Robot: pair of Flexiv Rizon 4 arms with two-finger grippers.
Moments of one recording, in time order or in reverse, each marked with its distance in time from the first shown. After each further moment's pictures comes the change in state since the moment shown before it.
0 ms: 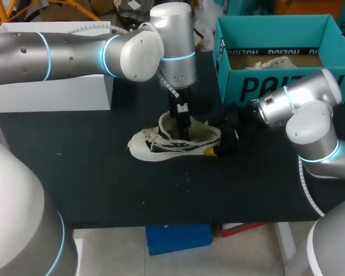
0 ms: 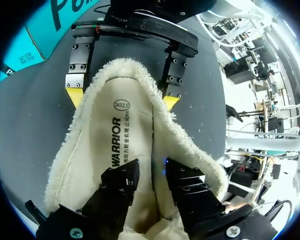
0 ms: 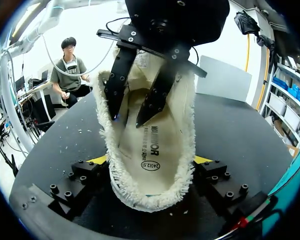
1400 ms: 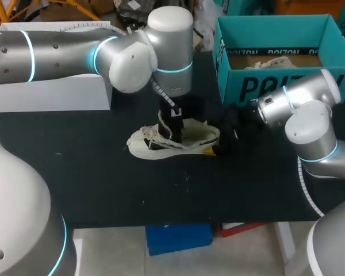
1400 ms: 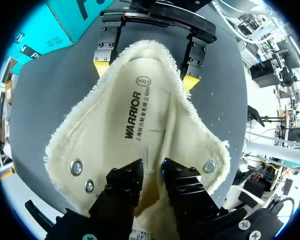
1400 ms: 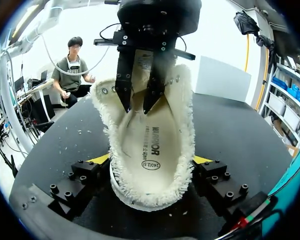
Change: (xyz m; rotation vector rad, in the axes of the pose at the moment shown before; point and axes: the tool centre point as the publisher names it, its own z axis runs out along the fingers) left arm -0.023 0.031 -0.011 -0.038 -0.274 -0.084; right arm -0.001 0.001 0.002 -0.001 -0.002 0.001
